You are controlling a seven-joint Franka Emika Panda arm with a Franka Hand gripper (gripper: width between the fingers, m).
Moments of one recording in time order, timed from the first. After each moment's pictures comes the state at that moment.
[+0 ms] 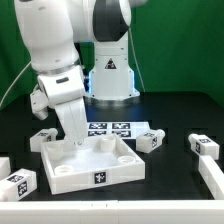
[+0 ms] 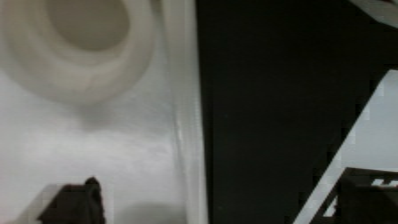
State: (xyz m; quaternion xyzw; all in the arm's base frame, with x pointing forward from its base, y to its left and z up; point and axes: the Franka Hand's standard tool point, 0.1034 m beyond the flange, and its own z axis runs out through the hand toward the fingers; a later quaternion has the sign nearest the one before) arm 0.440 -0.072 0.029 -0.60 -0.79 0.01 0.13
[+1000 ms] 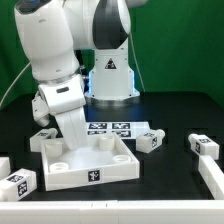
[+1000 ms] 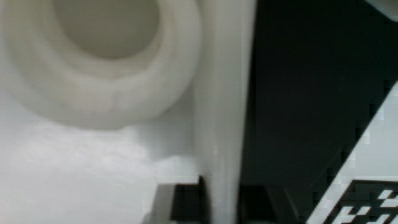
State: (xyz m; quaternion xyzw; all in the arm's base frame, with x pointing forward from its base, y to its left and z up) arm 0.435 -0.071 0.018 -0.60 -0.79 0.01 0.14
